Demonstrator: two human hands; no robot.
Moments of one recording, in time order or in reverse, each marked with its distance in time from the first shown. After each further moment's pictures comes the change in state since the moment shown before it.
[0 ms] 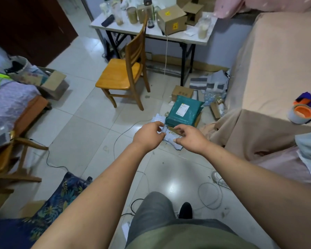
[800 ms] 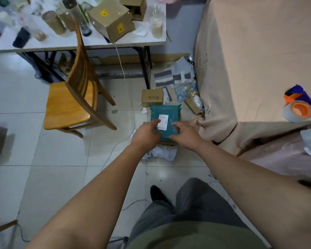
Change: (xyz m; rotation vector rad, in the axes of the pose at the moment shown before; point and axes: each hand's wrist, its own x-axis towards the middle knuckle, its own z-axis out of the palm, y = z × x) left_hand 0.324 0.036 -0.023 0.076 -0.256 0.229; right_hand 0.247 0.018 -0.075 0.244 0.162 0.369
